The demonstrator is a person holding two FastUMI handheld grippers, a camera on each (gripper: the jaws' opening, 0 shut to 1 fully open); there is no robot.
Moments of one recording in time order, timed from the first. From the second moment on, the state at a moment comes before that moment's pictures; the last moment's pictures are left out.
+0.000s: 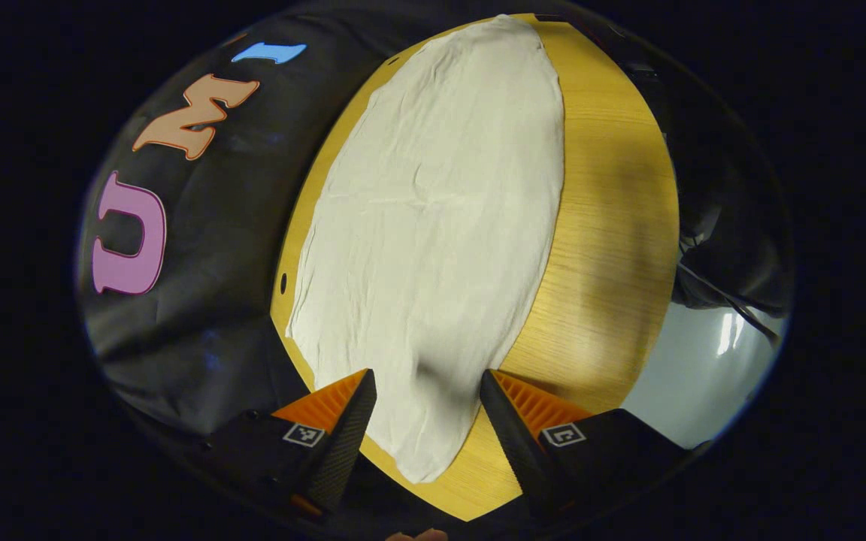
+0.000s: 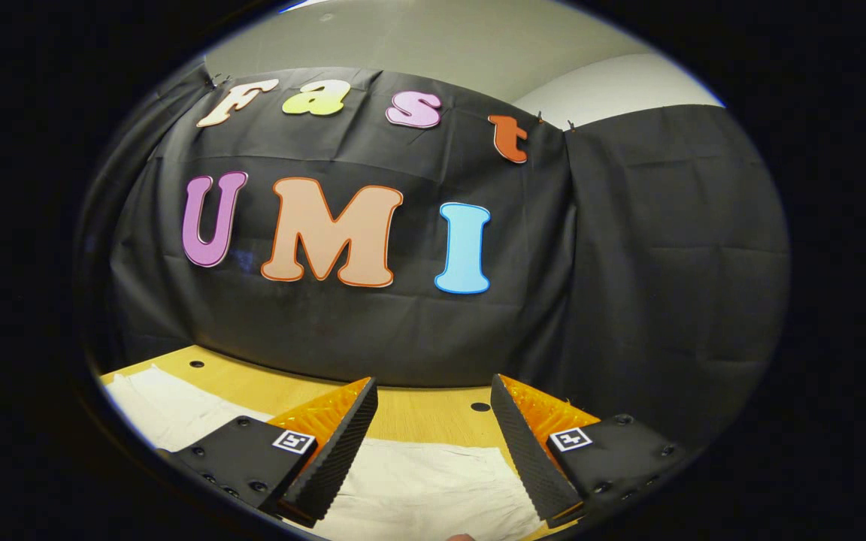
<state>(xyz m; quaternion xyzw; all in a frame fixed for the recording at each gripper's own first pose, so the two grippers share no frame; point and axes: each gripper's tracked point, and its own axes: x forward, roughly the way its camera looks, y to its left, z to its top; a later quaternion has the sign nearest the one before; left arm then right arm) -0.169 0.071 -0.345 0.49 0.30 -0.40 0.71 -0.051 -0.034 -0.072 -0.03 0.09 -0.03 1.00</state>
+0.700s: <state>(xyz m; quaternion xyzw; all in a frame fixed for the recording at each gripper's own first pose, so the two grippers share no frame) -0.182 0.062 -0.360 0.50 0.36 -0.43 0.66 -0.066 -0.043 -0.099 -0.09 0.13 0.00 0.99</state>
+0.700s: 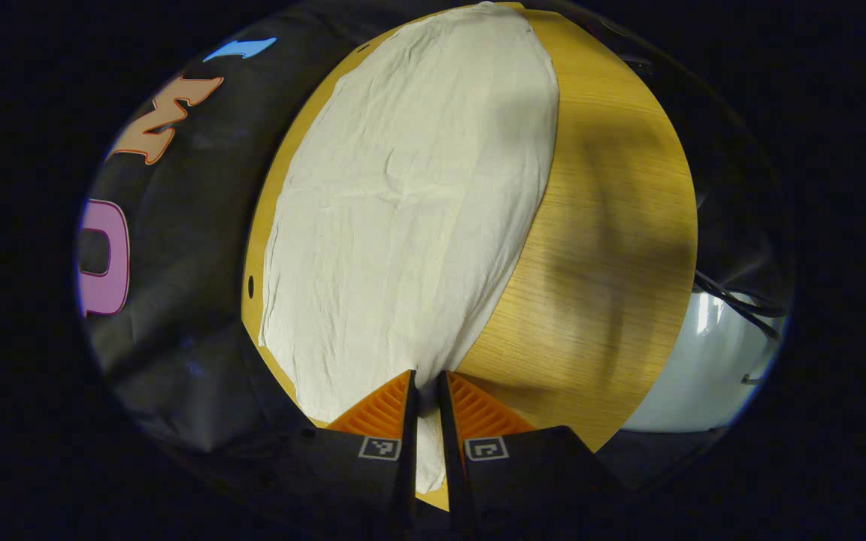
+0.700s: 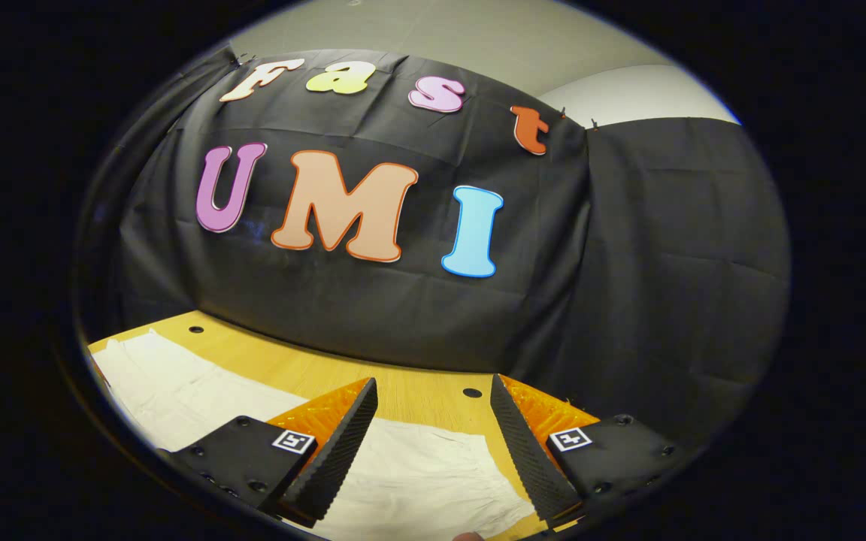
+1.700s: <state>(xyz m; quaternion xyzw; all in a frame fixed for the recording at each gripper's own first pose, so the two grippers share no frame) -0.184 0.062 -0.360 0.51 0.36 -0.40 0.67 -0.191 -0.106 -0.279 -0.36 0.35 0.21 0.84</state>
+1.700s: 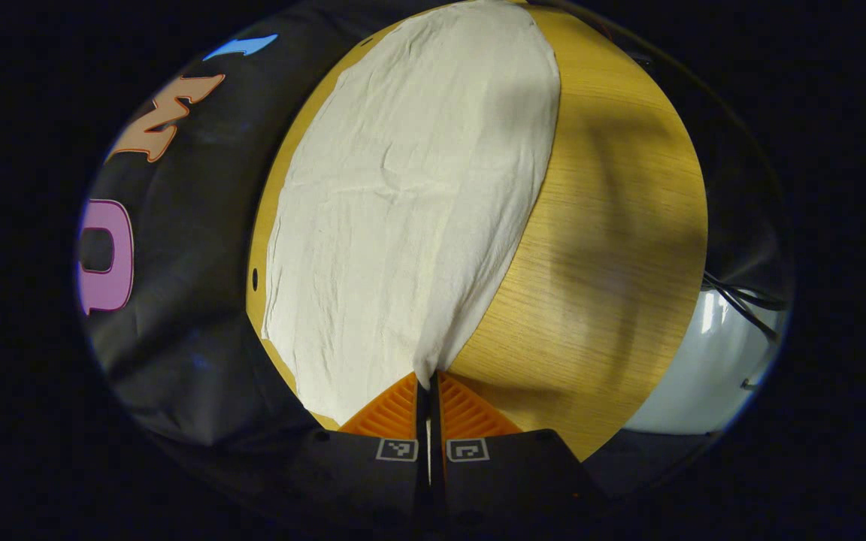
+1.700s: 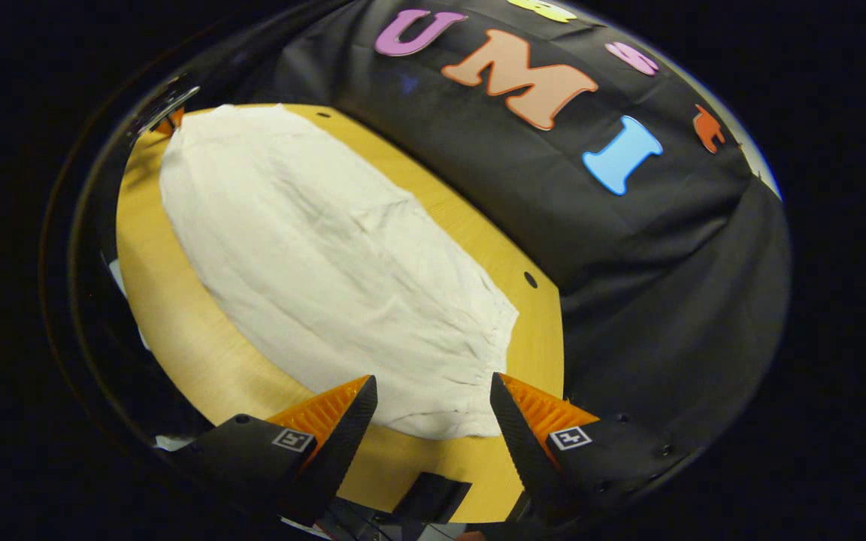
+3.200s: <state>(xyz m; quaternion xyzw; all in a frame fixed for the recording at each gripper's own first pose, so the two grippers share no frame) -0.185 0.061 -0.359 0.51 0.36 -0.34 0.70 -0.186 -0.099 -0.354 -0.54 0.33 0.33 0.71</state>
